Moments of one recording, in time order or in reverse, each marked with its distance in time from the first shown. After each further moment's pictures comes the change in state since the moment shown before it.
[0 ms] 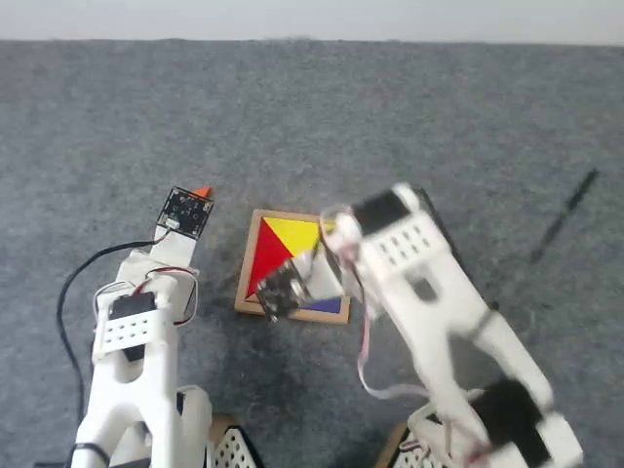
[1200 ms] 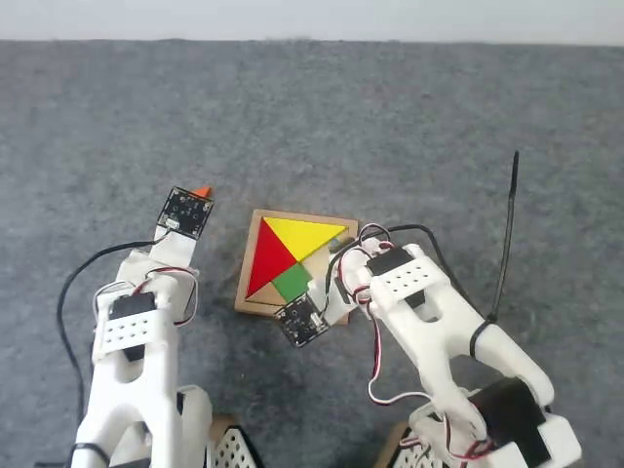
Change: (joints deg) left arm 0.0 0.0 0.0 0.0 0.0; right arm 2.4 3.2 24.5 -44.6 11.3
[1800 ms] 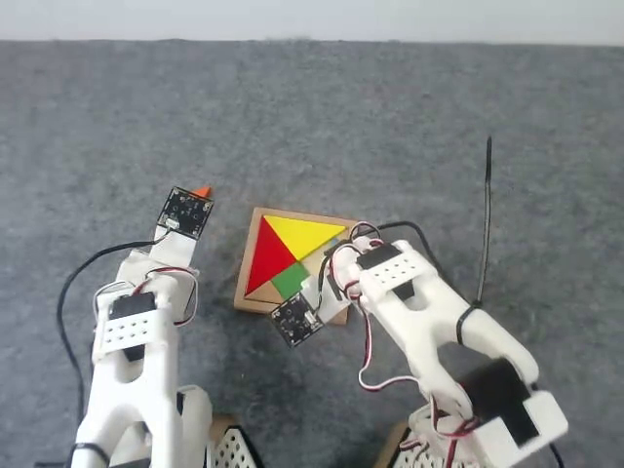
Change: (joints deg) left arm 0.0 0.0 0.0 0.0 0.0; right arm -0.7 8.2 -3.3 -2.9 0.4
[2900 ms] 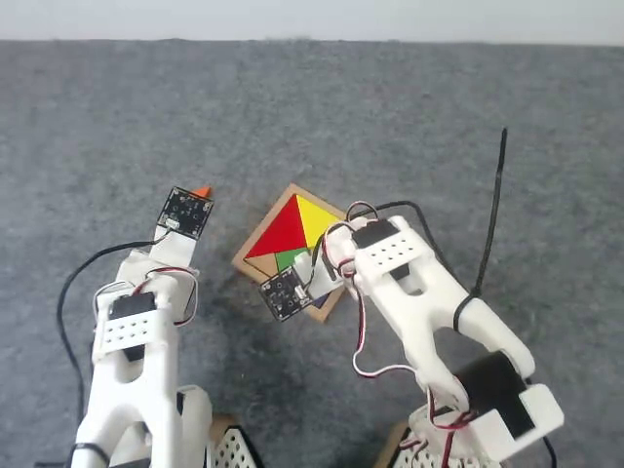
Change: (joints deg) left arm 0.0 0.0 0.0 0.0 -0.1; right arm 0.0 0.5 -11.3 11.4 -4.5
